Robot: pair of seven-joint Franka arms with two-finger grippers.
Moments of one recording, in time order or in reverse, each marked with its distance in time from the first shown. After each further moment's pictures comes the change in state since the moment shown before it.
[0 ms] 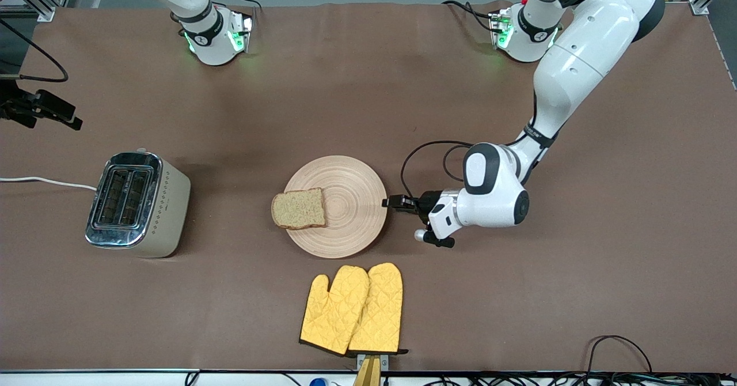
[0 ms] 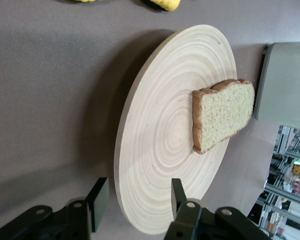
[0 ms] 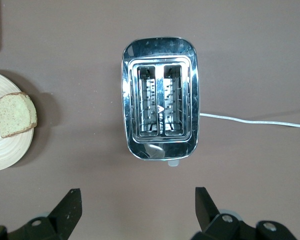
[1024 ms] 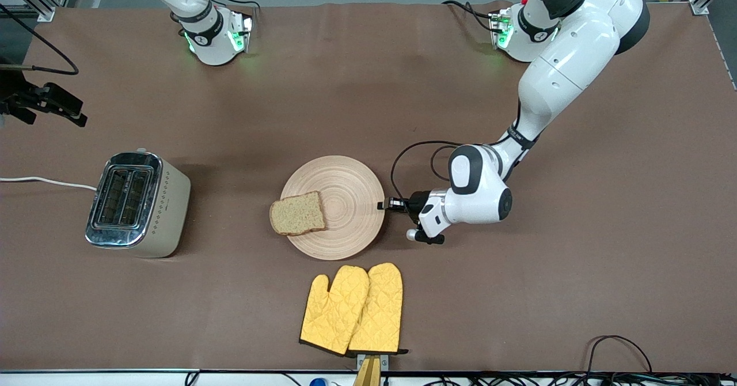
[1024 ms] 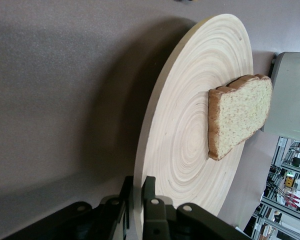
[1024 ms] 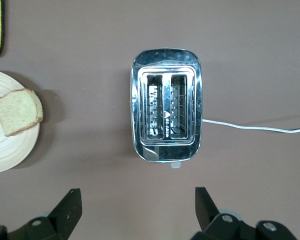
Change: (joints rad) left arm -0.027 0.058 -0.010 0.002 -0.037 0.080 0.015; right arm -0.395 0.029 0.444 0.071 -0.012 -0.042 0.034
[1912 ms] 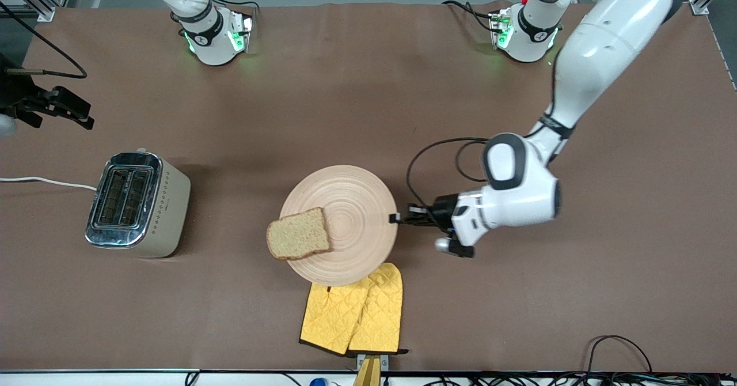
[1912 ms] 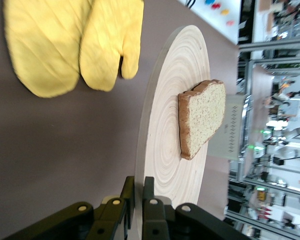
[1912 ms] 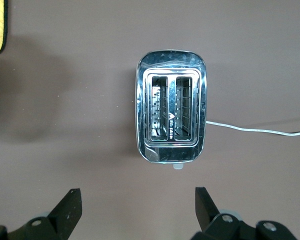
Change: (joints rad) left arm 0.254 -0.175 -0.145 0.029 0.011 -0.113 -0.014; right arm -0.104 0.017 0.122 0.030 0.000 -0.014 0.001
